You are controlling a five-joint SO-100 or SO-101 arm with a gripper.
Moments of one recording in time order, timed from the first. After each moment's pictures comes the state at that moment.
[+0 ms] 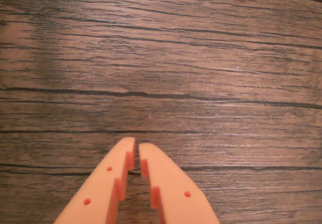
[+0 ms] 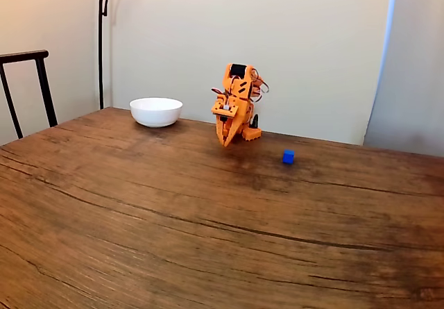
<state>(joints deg) 10.1 190.9 178.5 74.5 103.0</state>
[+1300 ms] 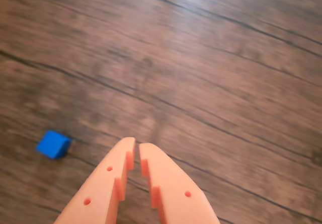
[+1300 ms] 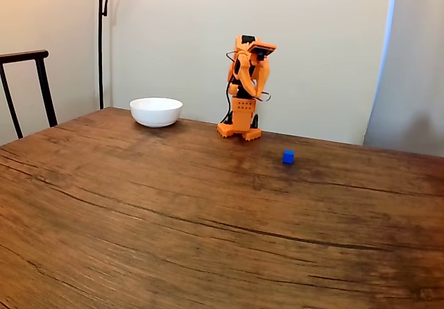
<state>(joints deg) -15.1 190.5 146.2 78.8 98.3</state>
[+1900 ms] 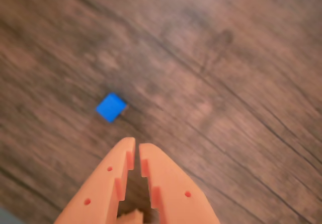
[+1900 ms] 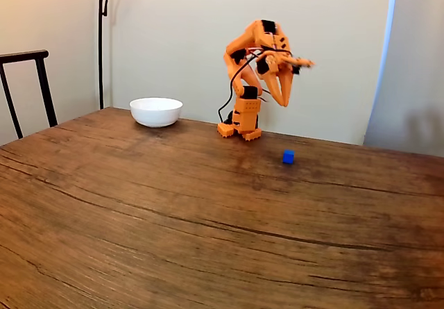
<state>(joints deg) -34.3 142.8 123.0 79.4 94.7</state>
